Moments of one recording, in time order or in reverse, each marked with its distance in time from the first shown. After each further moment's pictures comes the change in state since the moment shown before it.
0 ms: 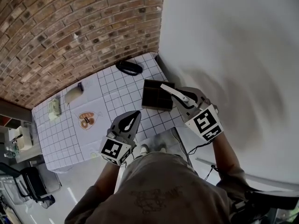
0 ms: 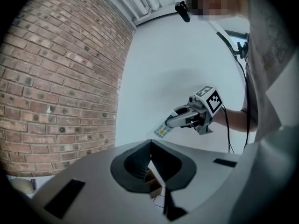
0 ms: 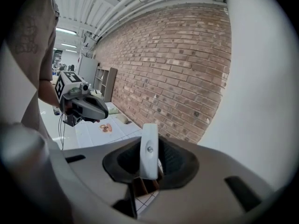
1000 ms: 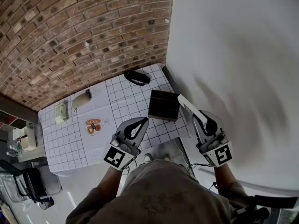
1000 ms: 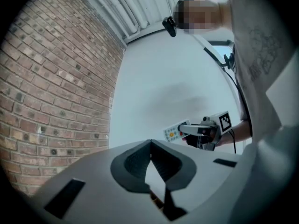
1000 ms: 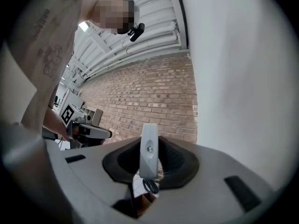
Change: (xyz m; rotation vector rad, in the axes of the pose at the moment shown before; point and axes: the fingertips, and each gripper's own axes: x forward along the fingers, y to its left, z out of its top) left arm -0.007 -0.016 0.059 0.082 -0.232 -0.075; right arm -0.098 -0.003 0.029 0.121 -0.564 -0.227
